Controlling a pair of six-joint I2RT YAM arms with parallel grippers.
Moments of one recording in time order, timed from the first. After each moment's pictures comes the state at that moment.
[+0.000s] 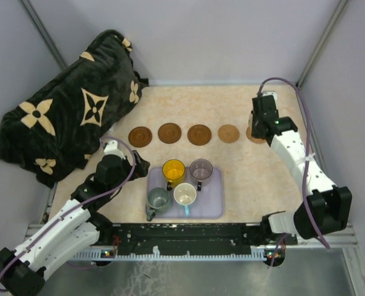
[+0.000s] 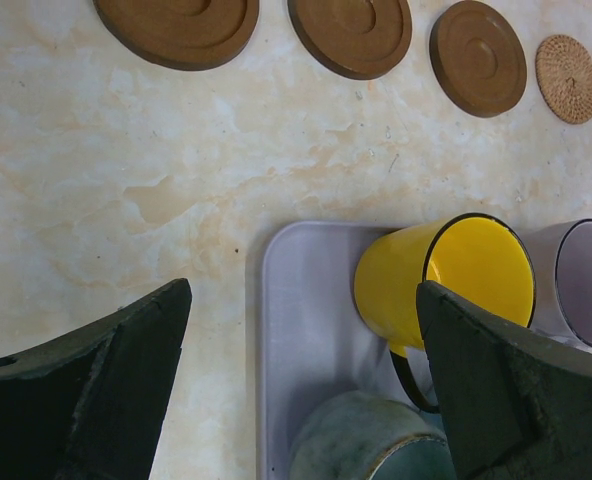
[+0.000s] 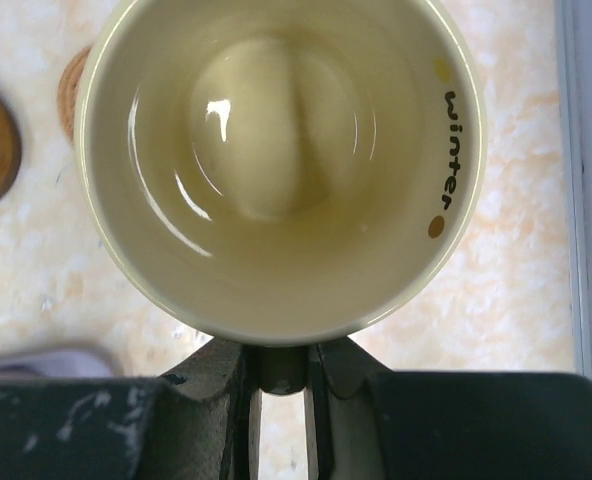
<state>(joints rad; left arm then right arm) -0.60 0.67 0.47 -0.30 -0.28 -0.62 0.23 1.32 1.21 -0.73 0.37 0.20</state>
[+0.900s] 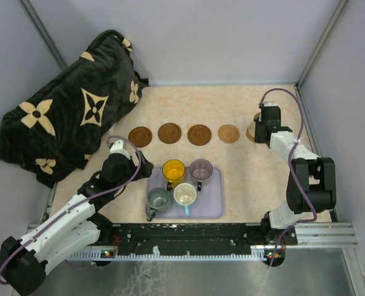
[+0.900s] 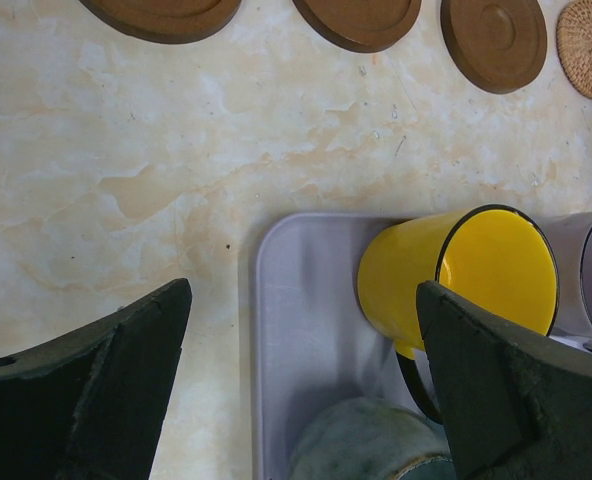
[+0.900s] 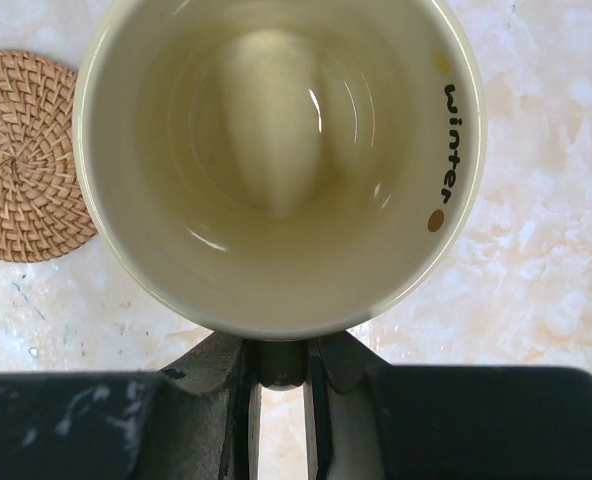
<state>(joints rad) -0.60 0.77 0.44 -0.22 -0.25 -0.62 0.04 1.53 0.97 -0.28 0.16 0.05</state>
